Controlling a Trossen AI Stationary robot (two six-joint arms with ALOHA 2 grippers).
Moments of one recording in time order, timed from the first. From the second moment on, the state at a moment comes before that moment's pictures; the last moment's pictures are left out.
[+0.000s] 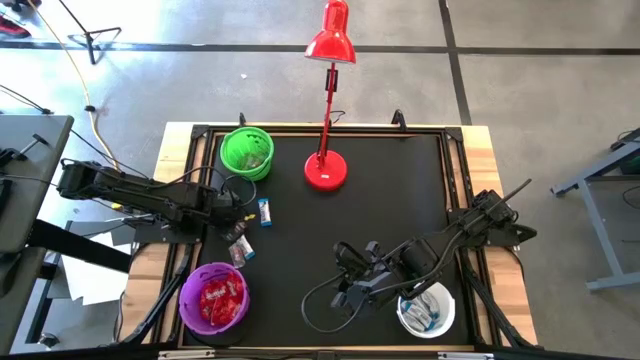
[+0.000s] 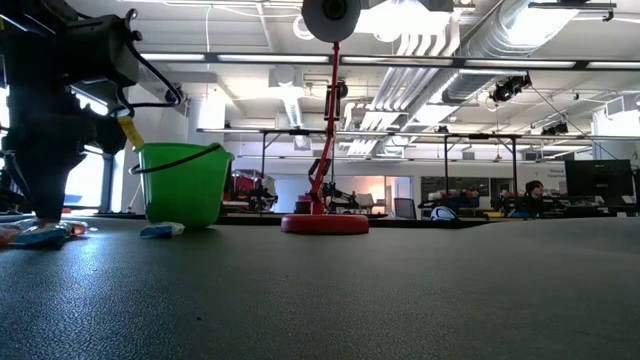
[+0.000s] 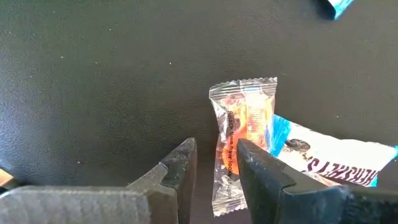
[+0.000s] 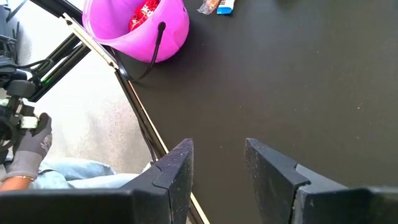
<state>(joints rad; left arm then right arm) -0.05 0.95 0.41 -0.83 -0.03 -0.88 0.58 1.94 2.13 -1.18 0.34 1.14</state>
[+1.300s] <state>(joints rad) -0.08 1.16 0.46 -0.73 -0.03 -0.86 0.58 1.94 2.13 -1.18 0.34 1.14</state>
